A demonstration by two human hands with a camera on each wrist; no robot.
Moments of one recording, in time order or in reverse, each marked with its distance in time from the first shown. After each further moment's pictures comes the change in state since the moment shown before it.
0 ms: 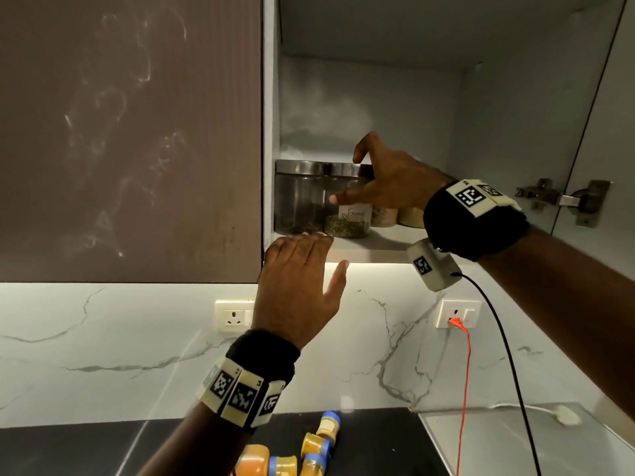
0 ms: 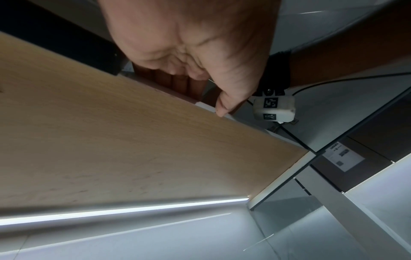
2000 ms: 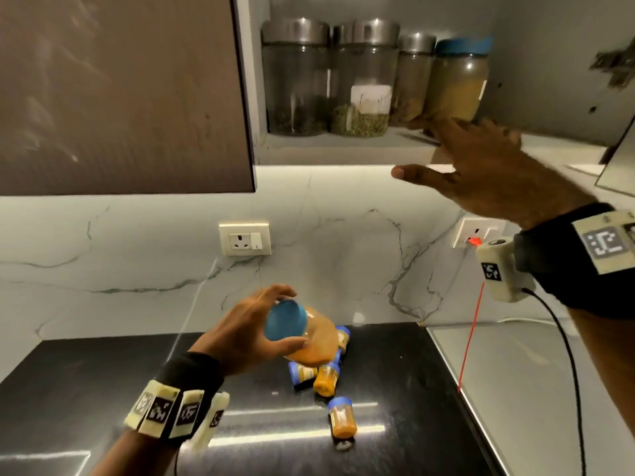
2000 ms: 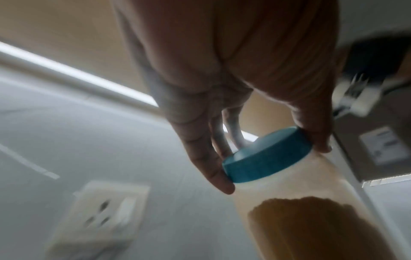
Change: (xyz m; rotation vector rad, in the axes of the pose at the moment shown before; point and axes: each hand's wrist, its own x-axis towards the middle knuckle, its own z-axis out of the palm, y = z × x) left_hand -0.158 -0.101 0.037 -0.439 -0.717 -0.139; right_hand -0.095 0.088 0.050 -0.366 -0.001 0.024
